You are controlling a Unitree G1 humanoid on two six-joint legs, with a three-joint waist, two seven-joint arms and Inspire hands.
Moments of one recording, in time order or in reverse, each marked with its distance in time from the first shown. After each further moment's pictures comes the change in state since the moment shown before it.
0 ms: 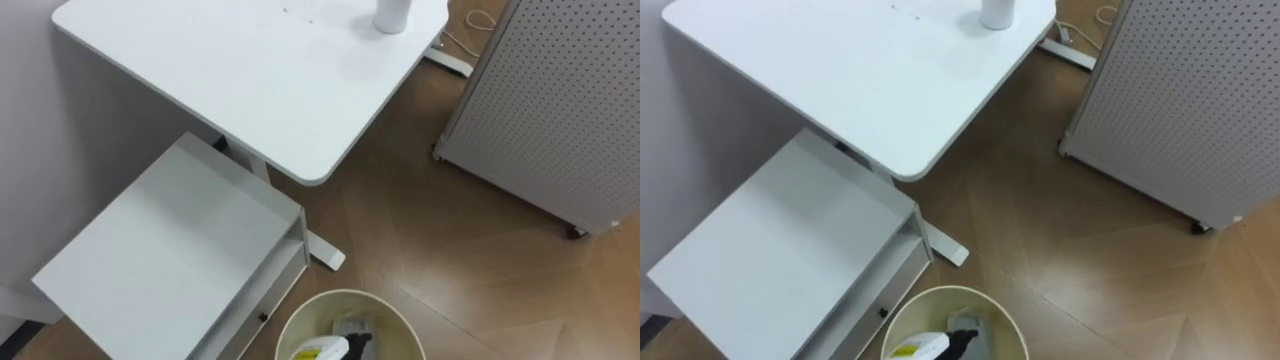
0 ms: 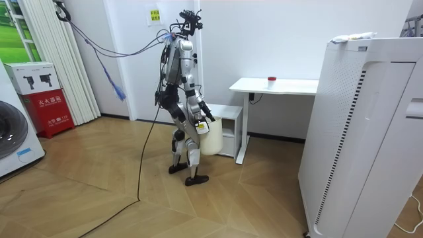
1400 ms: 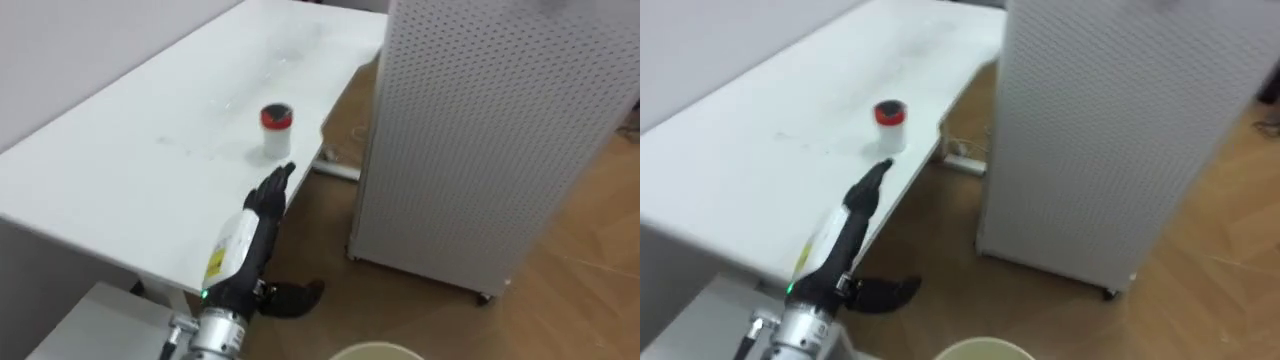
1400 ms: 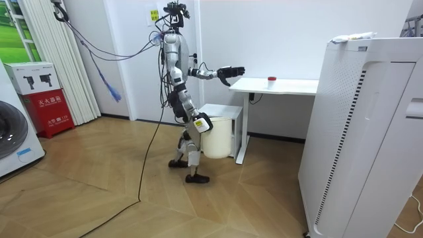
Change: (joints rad) left arm 0.333 0.125 0.472 -0.786 -0.077 -0.146 0.209; right arm 0.217 -0.036 -0.243 -0.120 -0.253 -0.010 0.018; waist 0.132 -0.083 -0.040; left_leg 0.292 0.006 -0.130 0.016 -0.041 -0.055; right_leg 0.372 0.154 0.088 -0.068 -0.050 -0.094
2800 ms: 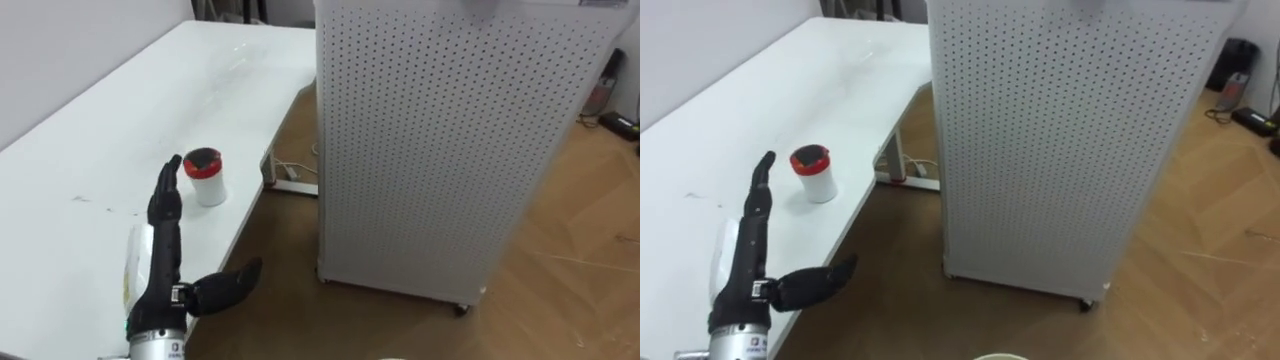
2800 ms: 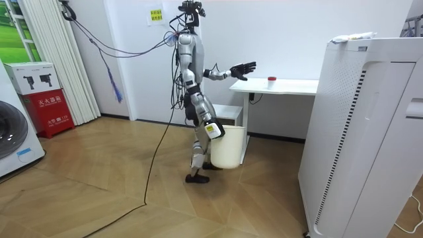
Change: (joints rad) left arm 0.105 0.003 0.150 -0.032 -0.202 -0.061 0.189; right arm 0.064 0.010 -0.076 -0.042 -0.058 0.010 -0.078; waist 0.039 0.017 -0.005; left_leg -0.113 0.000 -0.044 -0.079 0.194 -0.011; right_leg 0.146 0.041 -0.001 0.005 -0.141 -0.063
